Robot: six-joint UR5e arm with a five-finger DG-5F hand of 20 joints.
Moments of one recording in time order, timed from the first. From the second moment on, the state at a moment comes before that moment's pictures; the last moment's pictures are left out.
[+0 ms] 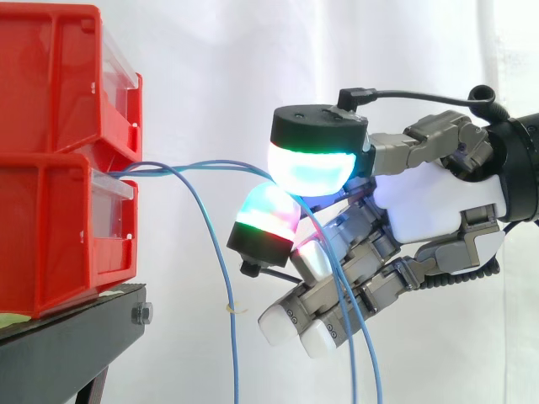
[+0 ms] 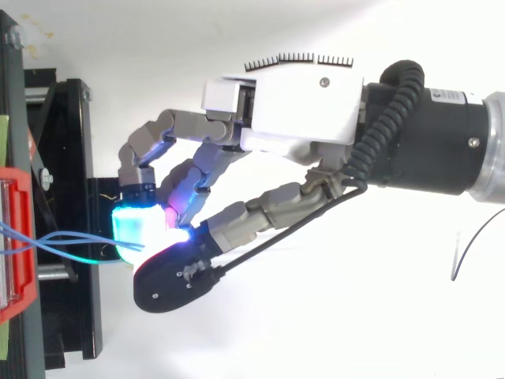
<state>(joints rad) 0.12 -2.31 -0.98 -3.21 -1.31 -0.05</state>
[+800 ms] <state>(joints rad) 0.12 -2.31 -0.98 -3.21 -1.31 -0.05</state>
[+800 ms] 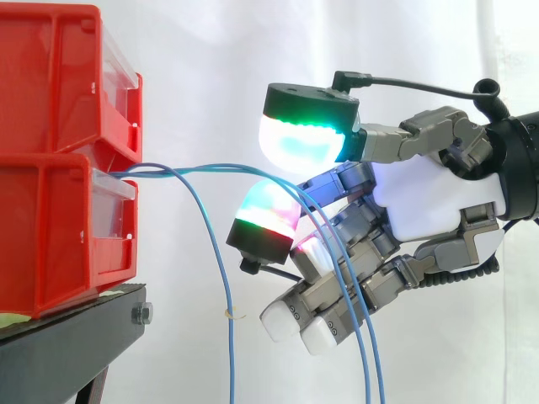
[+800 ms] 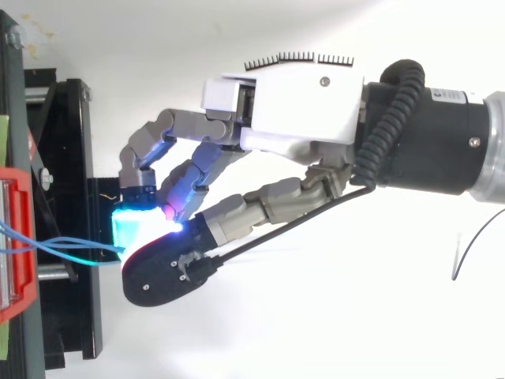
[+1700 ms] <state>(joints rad) 0.12 -2.31 -0.98 -3.21 -1.31 -0.05</state>
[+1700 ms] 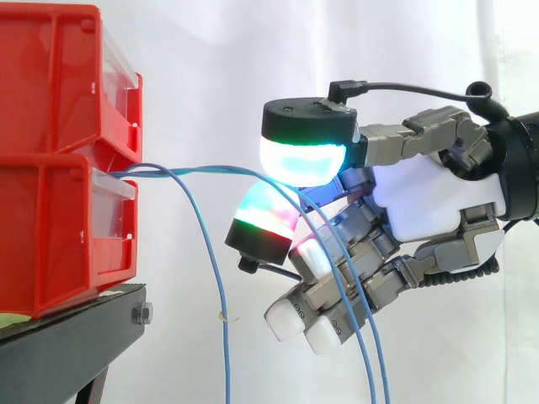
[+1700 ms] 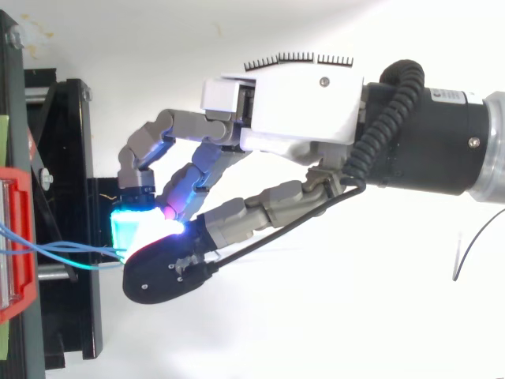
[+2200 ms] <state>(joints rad) 0.13 -2.31 -0.98 -3.23 -1.31 -0.03</state>
